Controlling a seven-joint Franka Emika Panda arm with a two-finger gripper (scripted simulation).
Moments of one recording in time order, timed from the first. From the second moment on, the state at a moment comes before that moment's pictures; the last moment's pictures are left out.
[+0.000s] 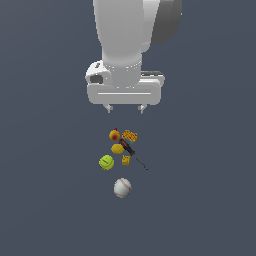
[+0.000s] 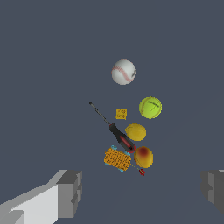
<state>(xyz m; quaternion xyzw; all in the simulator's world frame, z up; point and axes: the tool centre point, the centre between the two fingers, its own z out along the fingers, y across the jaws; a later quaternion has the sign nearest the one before) -0.001 -0.008 0.315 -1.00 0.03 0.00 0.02</state>
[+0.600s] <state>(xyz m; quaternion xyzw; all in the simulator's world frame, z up) 0.003 0.018 0.320 -1.00 0.01 0.00 0.02</state>
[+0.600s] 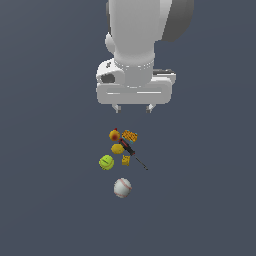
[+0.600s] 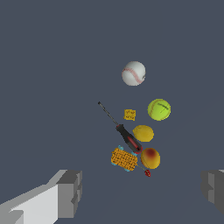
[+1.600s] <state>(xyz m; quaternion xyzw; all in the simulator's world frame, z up) 0.032 0.009 0.226 -1.00 0.03 0.00 0.01</state>
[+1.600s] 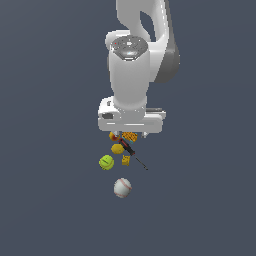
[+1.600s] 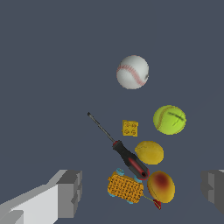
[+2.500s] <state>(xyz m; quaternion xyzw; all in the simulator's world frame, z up) 0.038 -0.009 0.079 -1.00 0.07 0.00 0.00</state>
